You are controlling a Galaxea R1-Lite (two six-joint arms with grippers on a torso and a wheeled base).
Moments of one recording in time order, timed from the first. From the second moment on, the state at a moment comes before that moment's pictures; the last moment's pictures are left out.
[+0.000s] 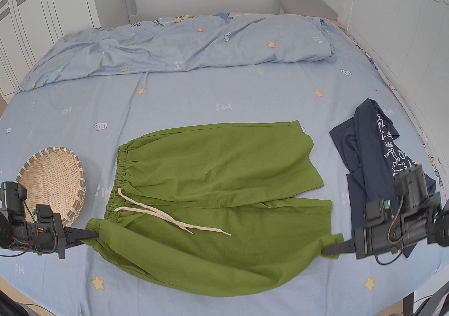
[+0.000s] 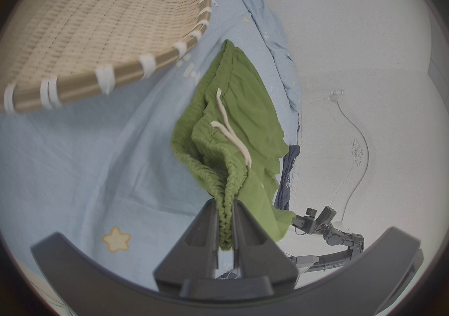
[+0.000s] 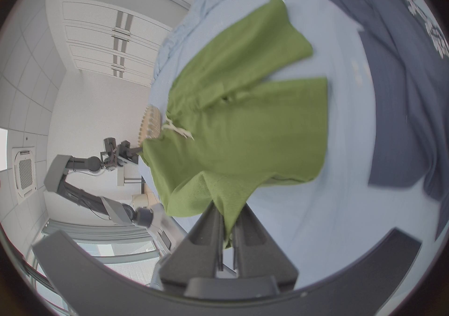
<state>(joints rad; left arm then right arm) 0.39 1.57 -0.38 -0.22 -0.97 -0.35 0.38 1.56 -0.47 -0.22 0.55 0.38</state>
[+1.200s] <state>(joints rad) 0.22 1.79 -1.26 0.16 -0.81 -0.51 0.22 1.78 -1.50 0.21 0.55 0.38</state>
